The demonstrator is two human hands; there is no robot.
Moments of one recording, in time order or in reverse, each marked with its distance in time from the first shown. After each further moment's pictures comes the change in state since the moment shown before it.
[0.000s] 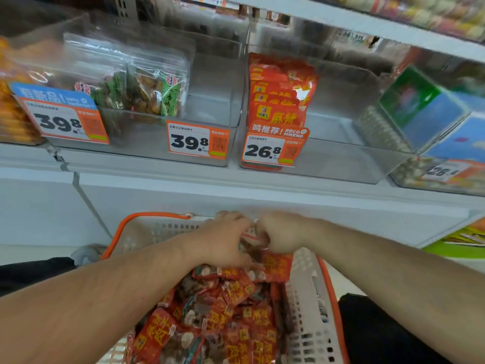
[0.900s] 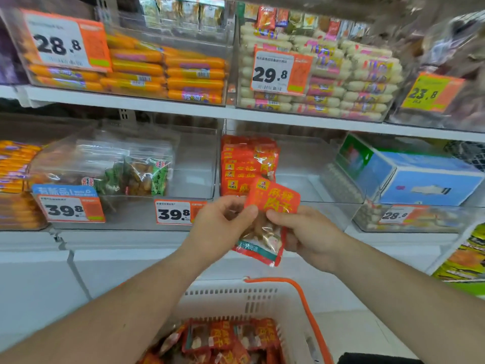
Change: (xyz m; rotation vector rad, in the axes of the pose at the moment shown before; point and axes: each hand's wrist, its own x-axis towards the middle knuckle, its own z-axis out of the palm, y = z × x) left_hand -0.012 0.072 -0.099 -0.840 0.710 0.132; right_hand -0.094 0.016 -0.072 1.584 0.642 -0.010
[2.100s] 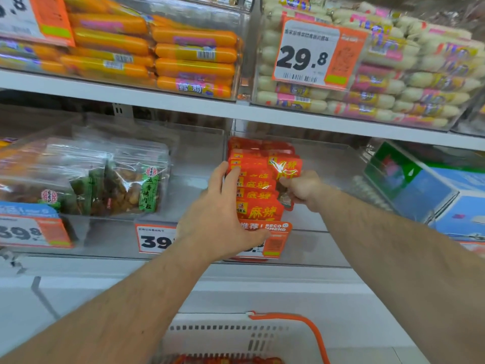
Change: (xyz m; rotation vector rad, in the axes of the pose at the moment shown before) left_hand 0.093 -0.034 -0.012 0.833 0.066 0.186; right_hand 0.224 -0.029 -0.048 -0.390 0.379 0.005
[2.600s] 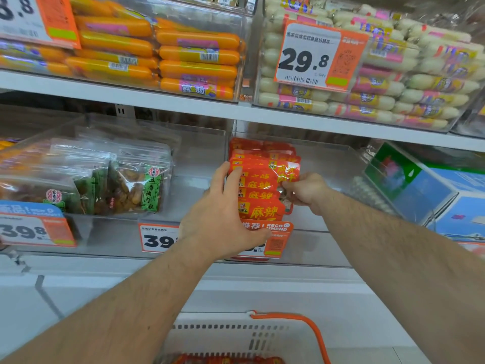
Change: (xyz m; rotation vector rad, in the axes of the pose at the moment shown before) left_hand 0.000 0.001 0.000 -0.016 -0.027 -0.013; right_hand -0.004 0.003 -0.004 -0.039 -0.004 0.034
